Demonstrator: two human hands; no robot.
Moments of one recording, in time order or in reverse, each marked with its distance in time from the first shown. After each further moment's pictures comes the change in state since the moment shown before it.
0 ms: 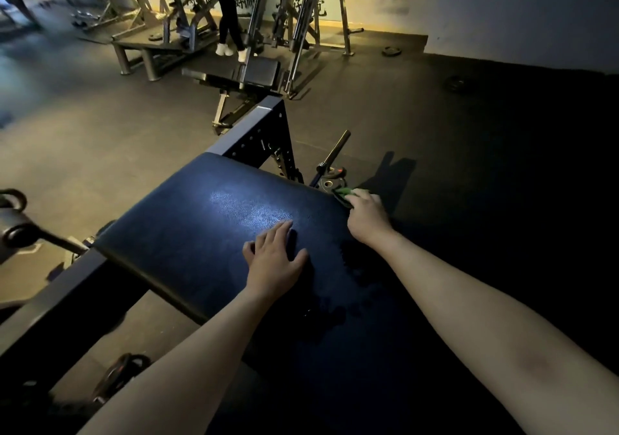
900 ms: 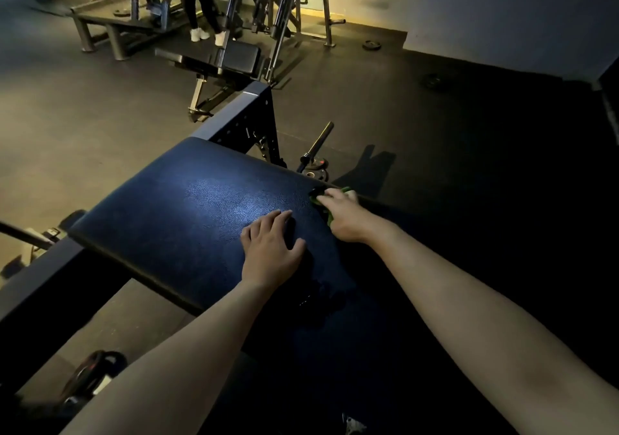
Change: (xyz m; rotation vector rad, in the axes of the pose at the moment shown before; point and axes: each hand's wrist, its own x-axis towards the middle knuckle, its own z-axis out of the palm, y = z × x) left_hand -0.001 -0.006 0.004 -0.028 0.044 0.061; right_hand -0.031 -0.042 -0.010 -0.105 -0.326 -0.098
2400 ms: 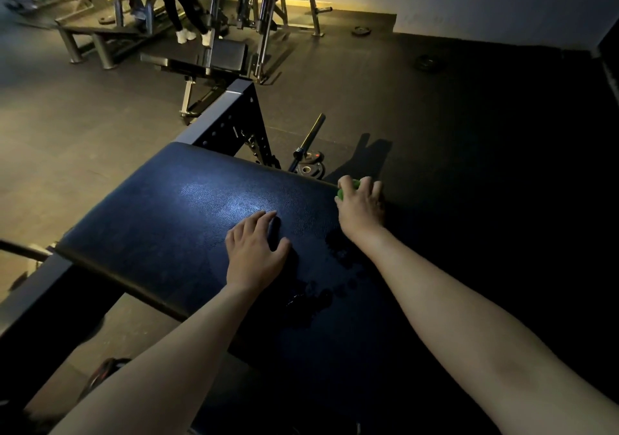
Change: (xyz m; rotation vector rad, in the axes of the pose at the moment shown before) left_hand -0.001 -0.001 -0.001 0.018 -0.007 0.026; right_hand 0.001 0.048 0.024 -0.085 0.489 0.256
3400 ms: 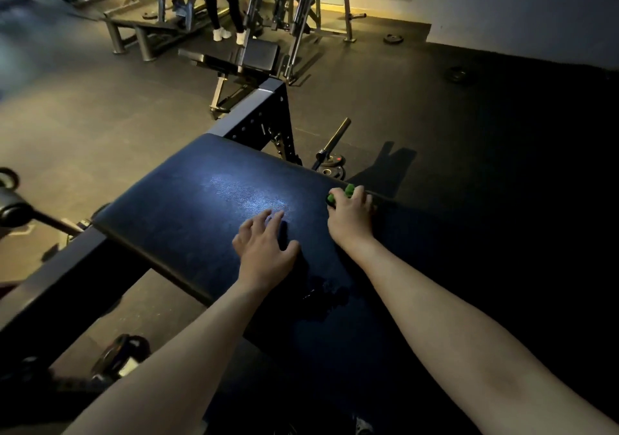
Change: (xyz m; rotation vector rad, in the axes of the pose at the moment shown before) left_hand -0.017 -0.005 -0.017 -0.042 -0.037 -0.136; right_hand -0.015 -0.050 0.014 0.117 -0.035 -0.063
